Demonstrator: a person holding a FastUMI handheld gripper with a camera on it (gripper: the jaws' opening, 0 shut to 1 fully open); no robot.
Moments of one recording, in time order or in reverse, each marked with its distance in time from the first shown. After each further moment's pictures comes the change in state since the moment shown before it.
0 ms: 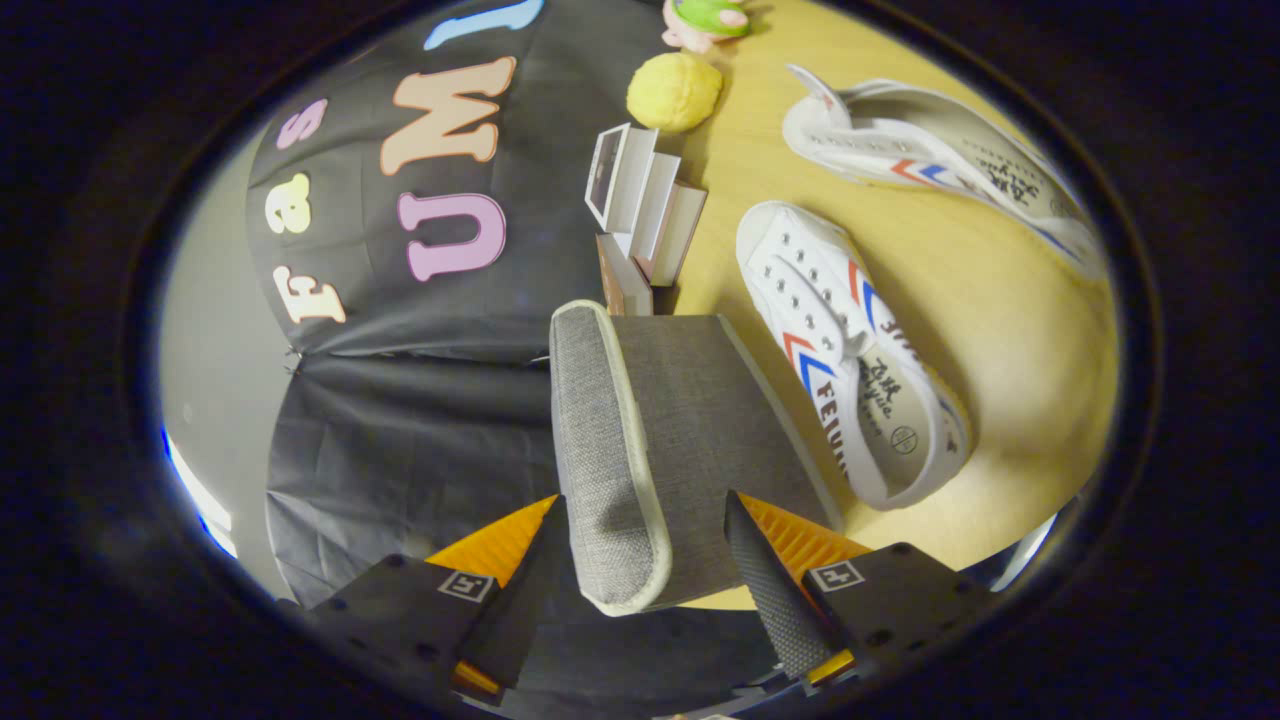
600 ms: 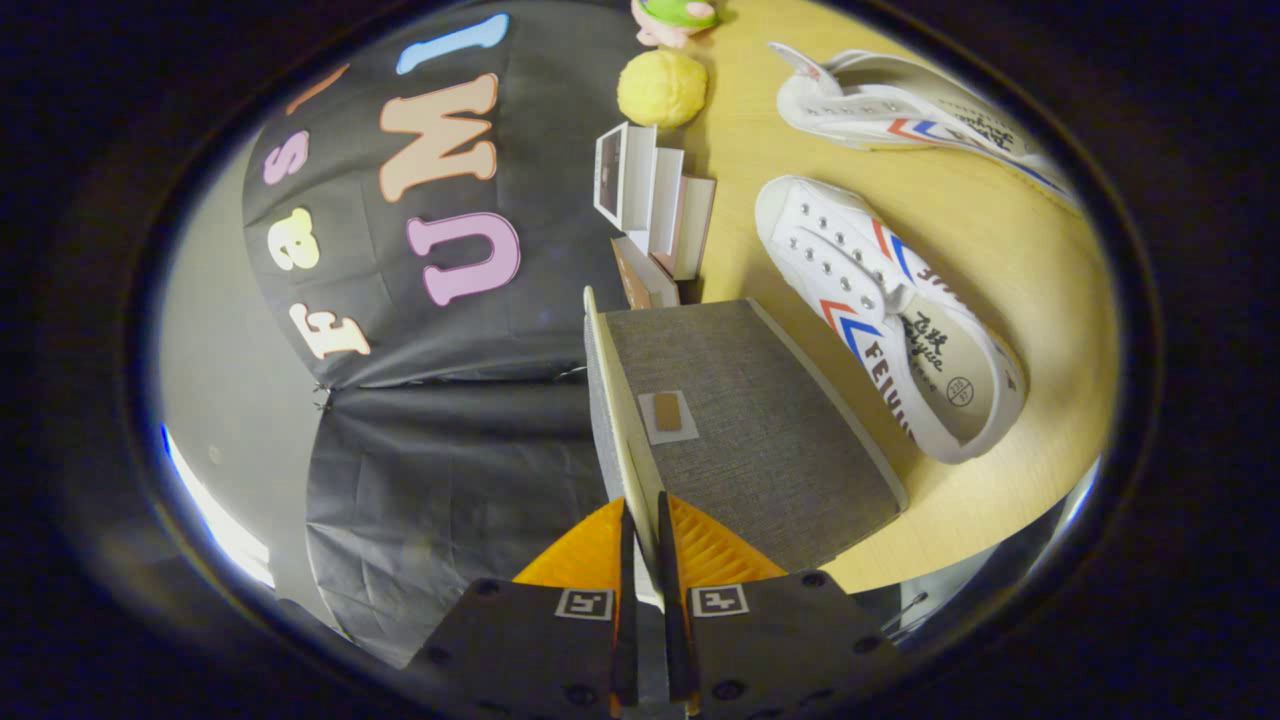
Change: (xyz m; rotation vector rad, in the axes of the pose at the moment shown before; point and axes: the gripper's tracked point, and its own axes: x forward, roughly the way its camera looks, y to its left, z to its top) arm 0.002 0.029 -0.009 0.048 -0.044 0.067
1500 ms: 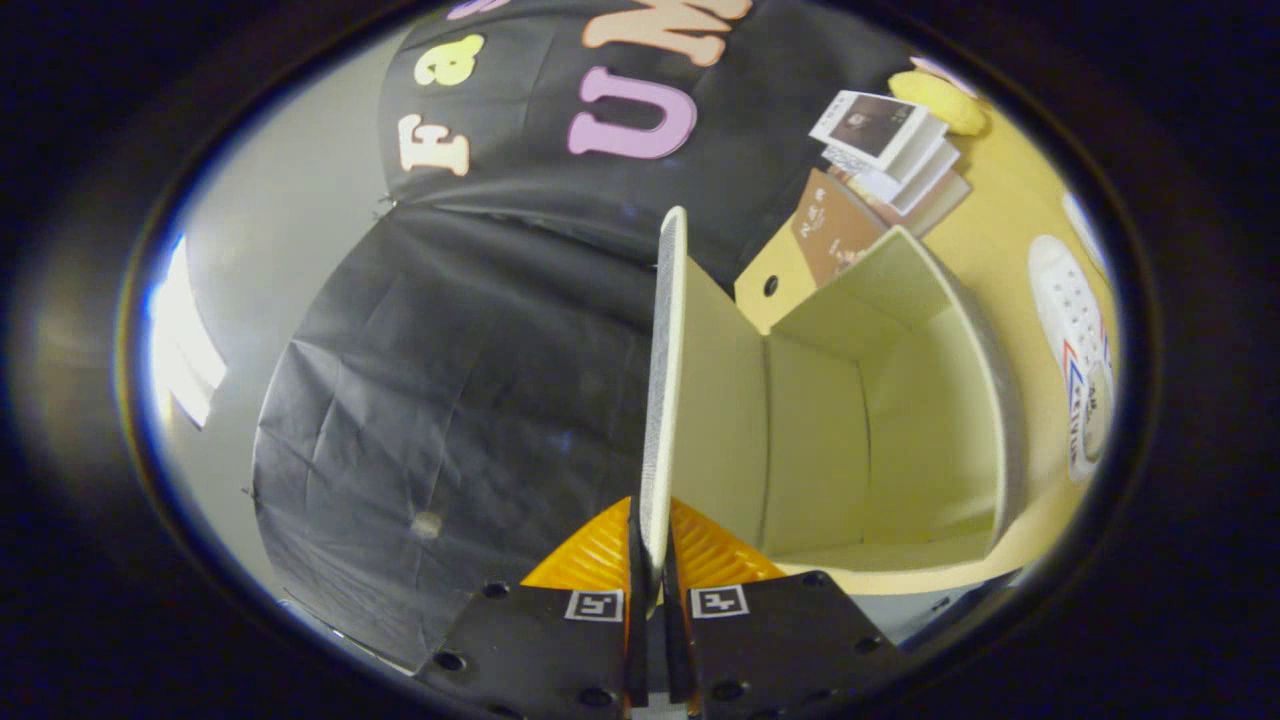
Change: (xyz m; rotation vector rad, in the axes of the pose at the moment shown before) arm 0.046 0.145 -0.131 -0.499 0.248 0.113
